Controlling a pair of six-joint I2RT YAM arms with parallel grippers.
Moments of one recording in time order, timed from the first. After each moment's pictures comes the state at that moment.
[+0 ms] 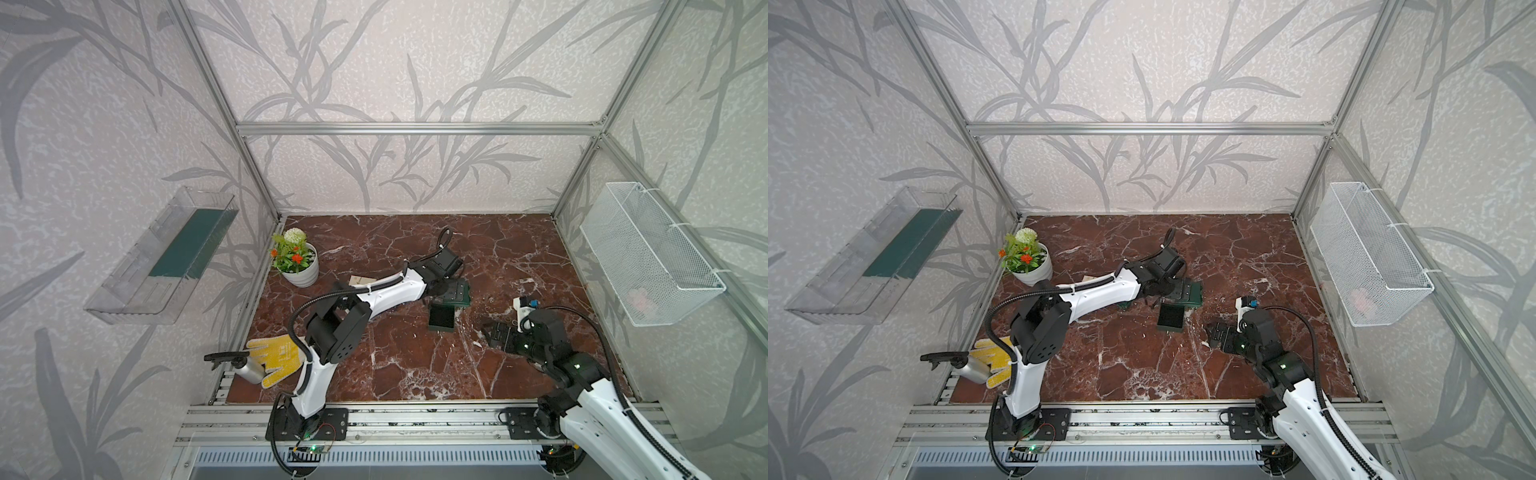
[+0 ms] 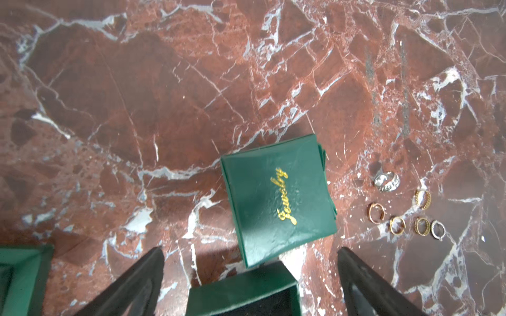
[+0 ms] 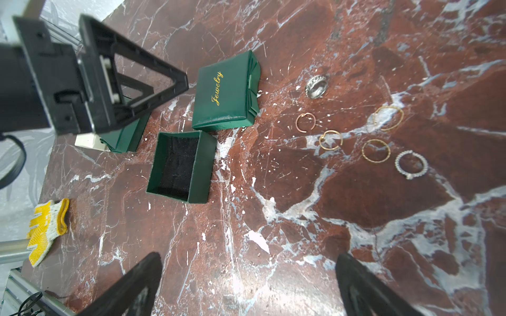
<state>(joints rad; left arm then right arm) -0.84 2.08 1.61 -0.52 -0.10 -0.58 0.36 0.59 0.37 -0.51 -0.14 0.58</state>
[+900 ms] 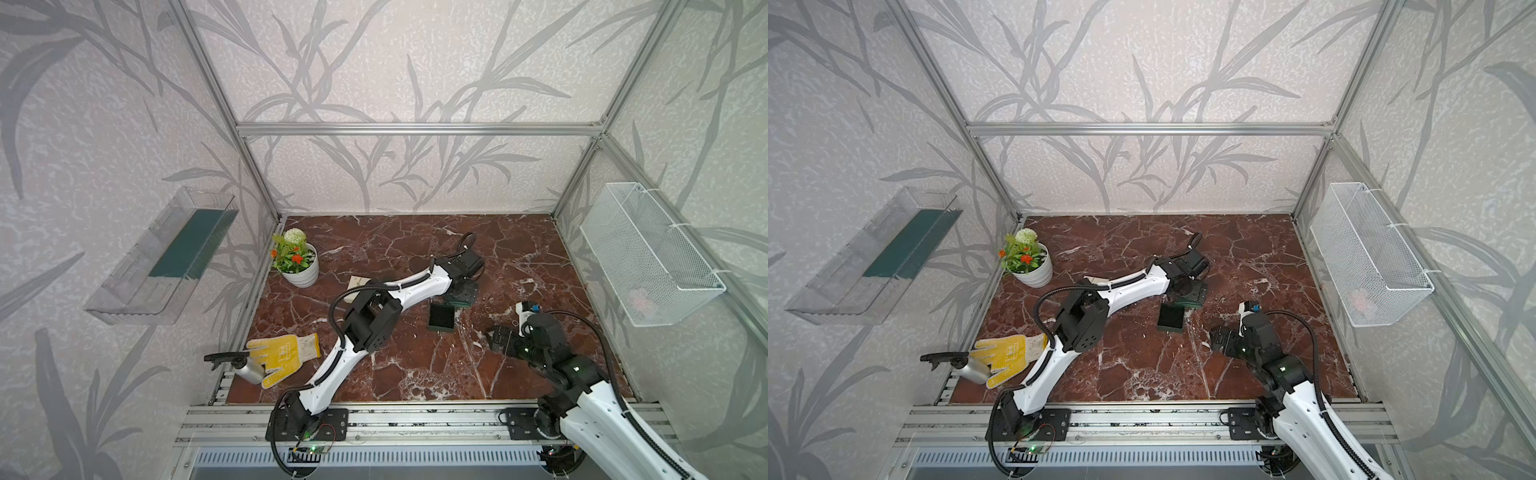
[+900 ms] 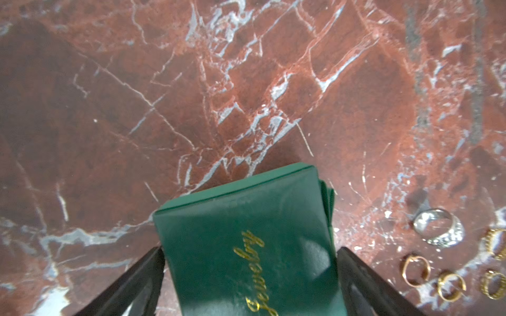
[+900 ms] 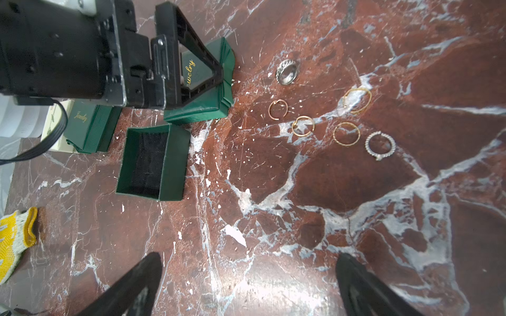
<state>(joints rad) -0.88 2.41 2.03 -0.76 -0.14 -0.54 0.36 0.59 0.34 -0.54 -0.08 0.60</state>
